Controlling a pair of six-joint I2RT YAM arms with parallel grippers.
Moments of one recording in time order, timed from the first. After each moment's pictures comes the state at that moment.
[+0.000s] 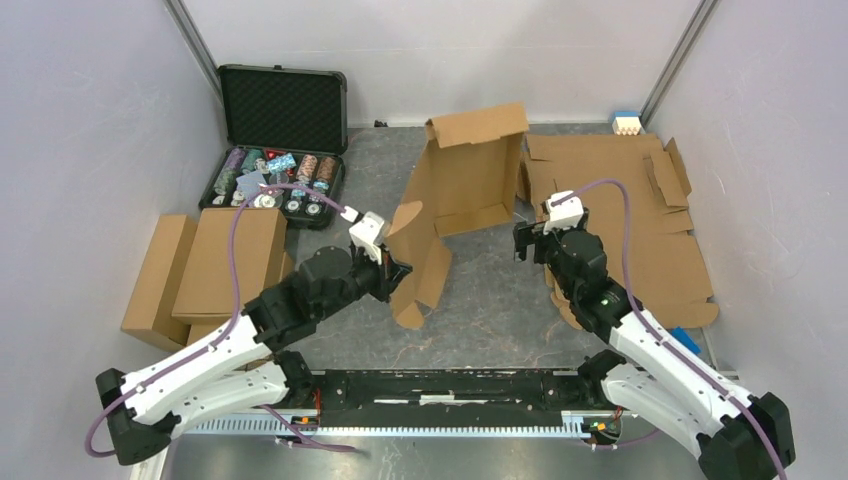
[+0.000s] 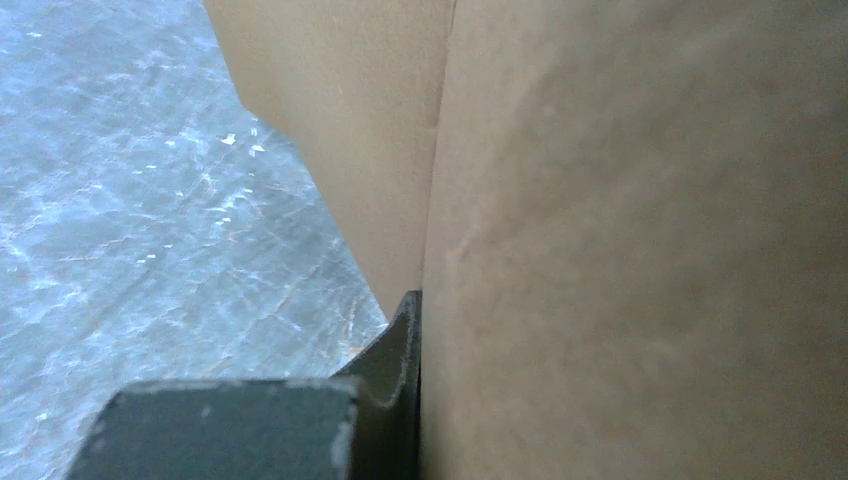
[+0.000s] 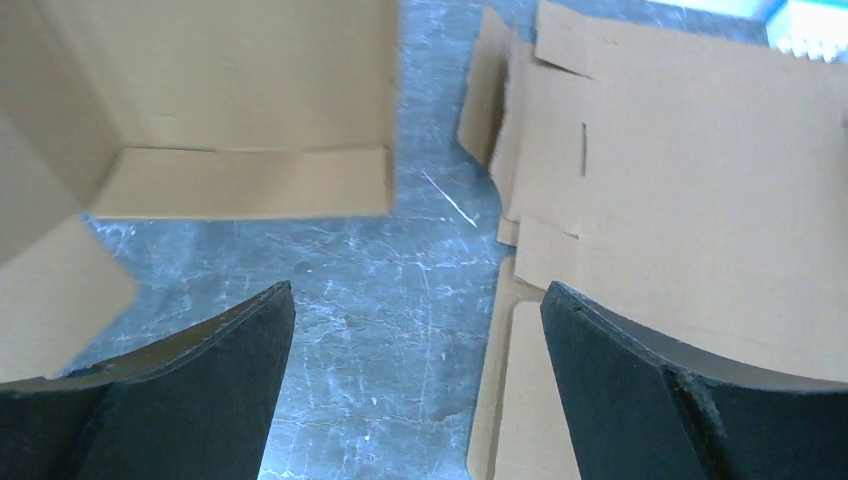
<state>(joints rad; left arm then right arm) -0.96 0.76 0.70 -0.25 -0.16 -0.34 0.56 0.82 0.51 0.07 0.33 0.01</state>
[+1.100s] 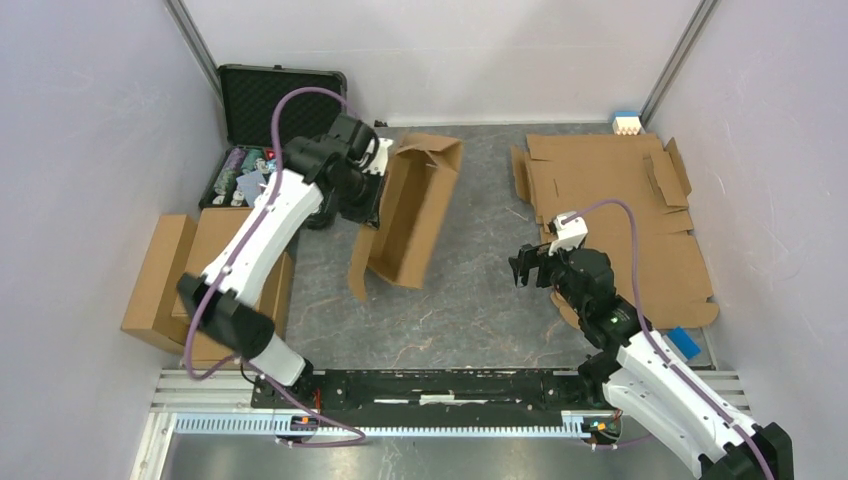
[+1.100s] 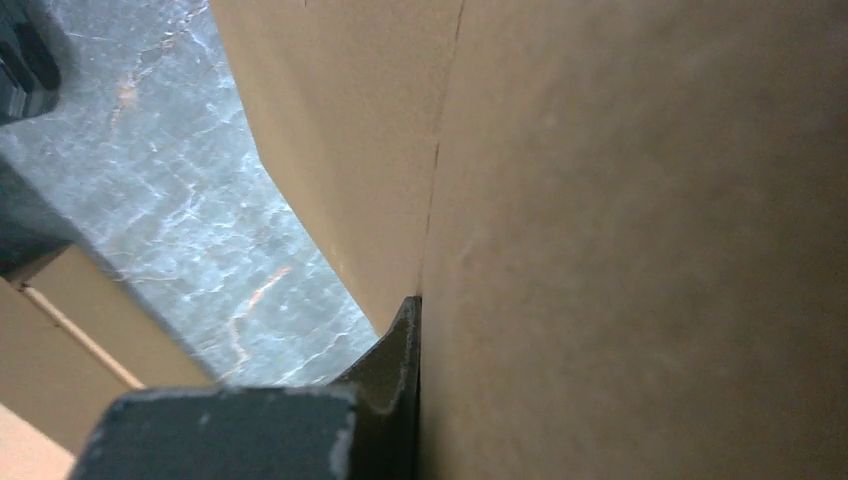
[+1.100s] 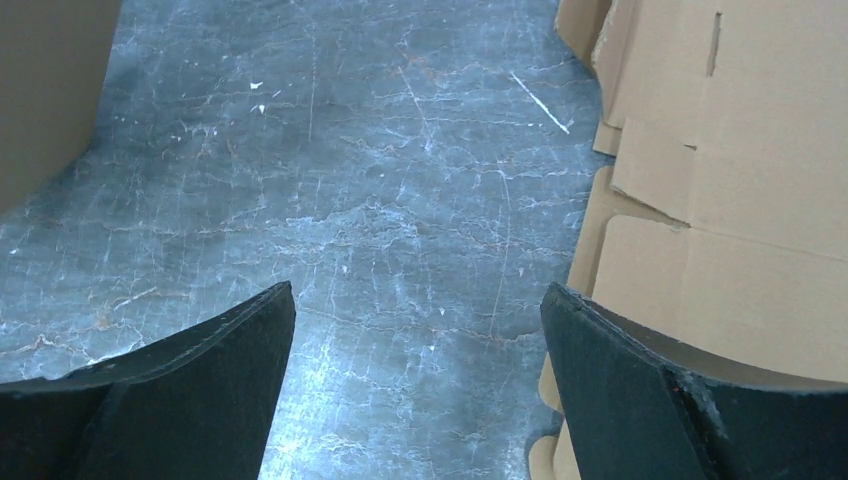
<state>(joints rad) -0.47 1.53 1.69 -1.26 0.16 -0.16 0.50 0.66 0.40 -0.07 0.13 0.16</state>
